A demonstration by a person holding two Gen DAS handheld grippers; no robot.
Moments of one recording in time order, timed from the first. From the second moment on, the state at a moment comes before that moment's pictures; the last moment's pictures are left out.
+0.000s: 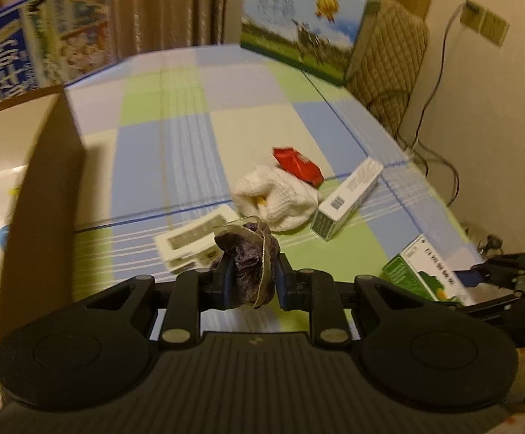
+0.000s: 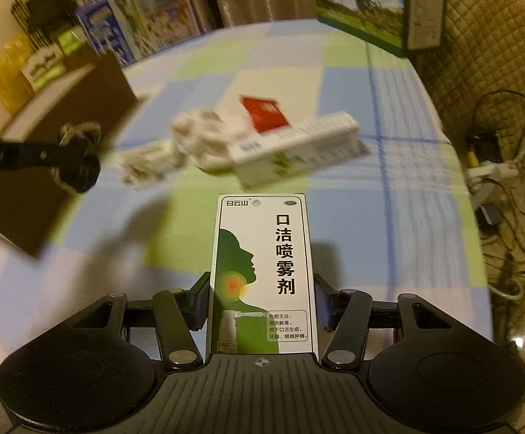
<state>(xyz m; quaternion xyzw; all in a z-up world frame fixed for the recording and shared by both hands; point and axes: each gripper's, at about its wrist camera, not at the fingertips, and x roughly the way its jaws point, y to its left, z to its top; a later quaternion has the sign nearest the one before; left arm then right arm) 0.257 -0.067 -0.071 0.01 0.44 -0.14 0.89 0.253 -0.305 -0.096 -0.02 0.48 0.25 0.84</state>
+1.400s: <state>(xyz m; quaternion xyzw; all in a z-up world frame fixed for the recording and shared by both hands) 0.230 0.237 -0.050 -0.10 0.48 0.07 0.87 0.264 0.060 -0.039 -0.03 0.43 0.48 0.76</state>
